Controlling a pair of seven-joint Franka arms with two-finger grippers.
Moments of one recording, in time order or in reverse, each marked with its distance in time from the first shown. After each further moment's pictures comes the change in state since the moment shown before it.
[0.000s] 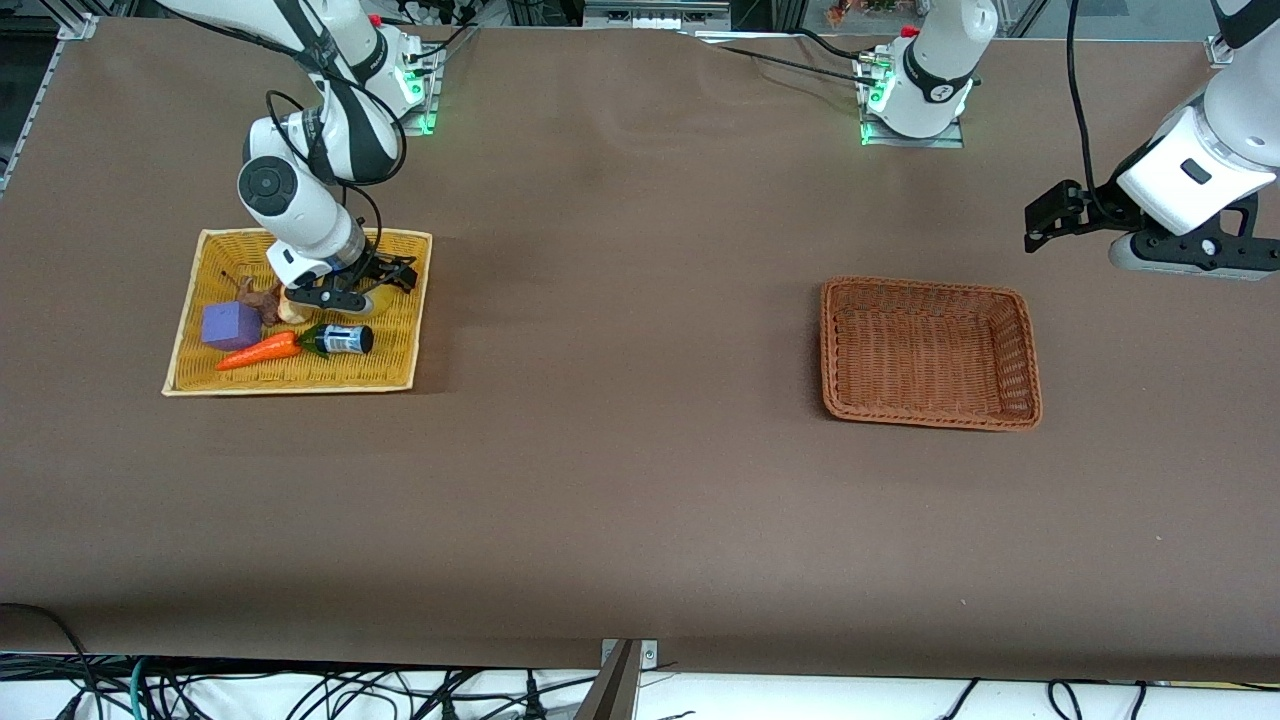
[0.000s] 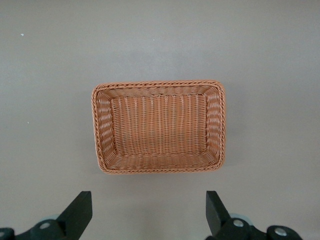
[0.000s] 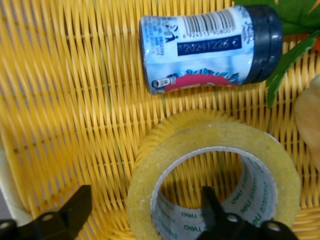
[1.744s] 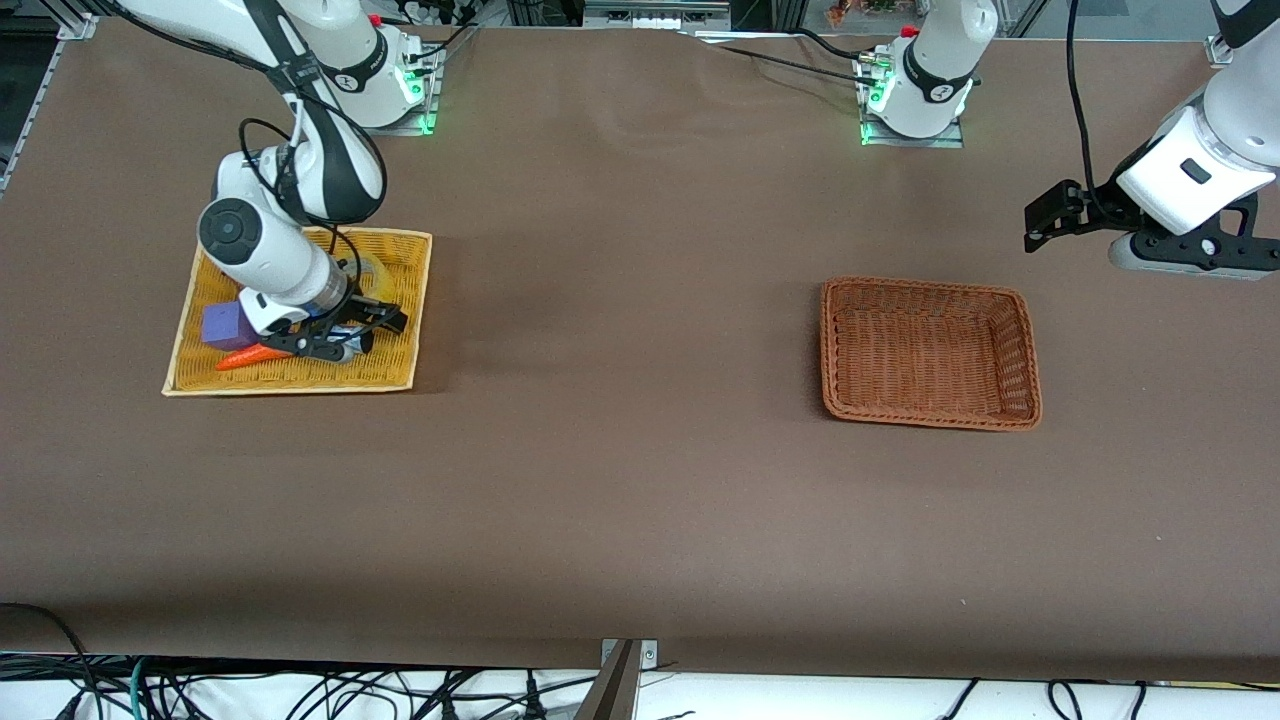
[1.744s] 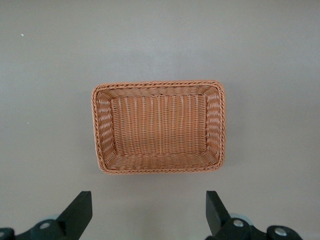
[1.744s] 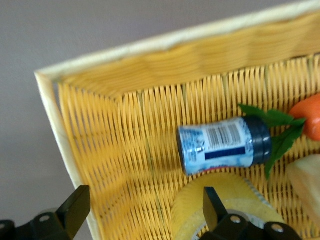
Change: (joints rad) left arm 0.000 0.000 0.000 0.000 0.000 0.000 0.000; right arm -0.001 0.063 -0.003 0.270 0.048 -0.196 0.008
